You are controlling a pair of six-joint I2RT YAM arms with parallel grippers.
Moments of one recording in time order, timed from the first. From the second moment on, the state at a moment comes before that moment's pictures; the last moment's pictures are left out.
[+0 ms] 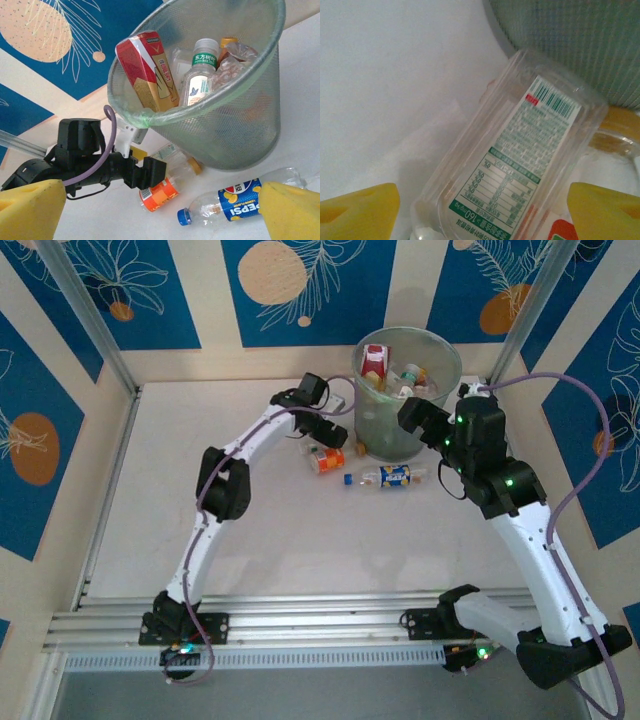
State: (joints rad) left arm -0.53 2.54 2.35 -0.84 0.20 0.08; right arm 0.35 1.02 1.31 -0.71 0.16 0.66
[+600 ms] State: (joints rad) left arm -0.50 2.59 2.40 -0.87 0.10 0.00; right arm 0.37 1.02 1.30 -0.71 0.19 0.66
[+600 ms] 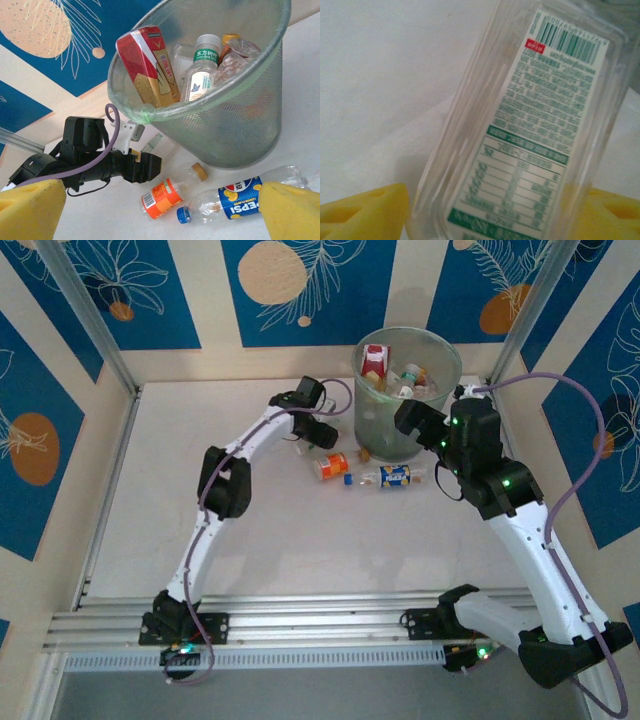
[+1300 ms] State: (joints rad) left arm -0.47 2.45 2.25 -0.84 0.04 -0.07; right arm 0.38 1.05 1.28 -0.66 0.15 0.66
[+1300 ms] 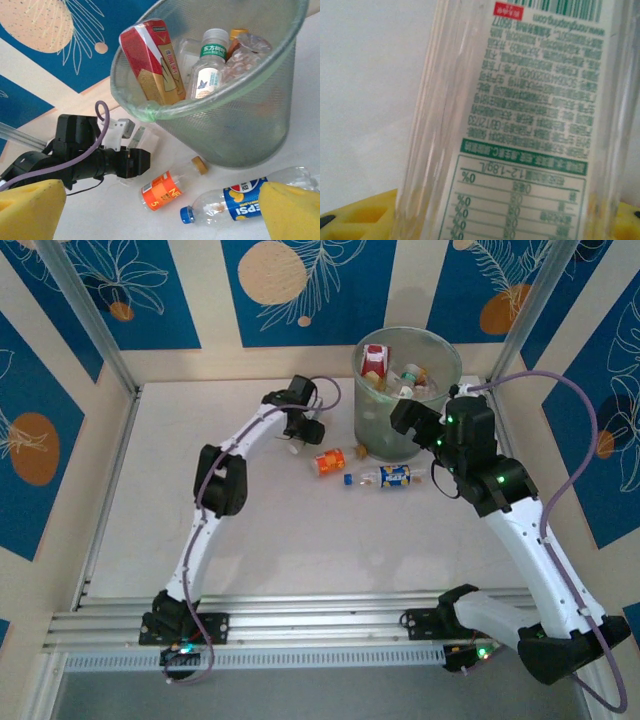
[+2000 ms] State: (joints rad) left arm -0.47 1.52 1.35 -0.28 0.27 -0.01; right arm 0.38 1.26 1.33 -0.53 -0.30 0.71
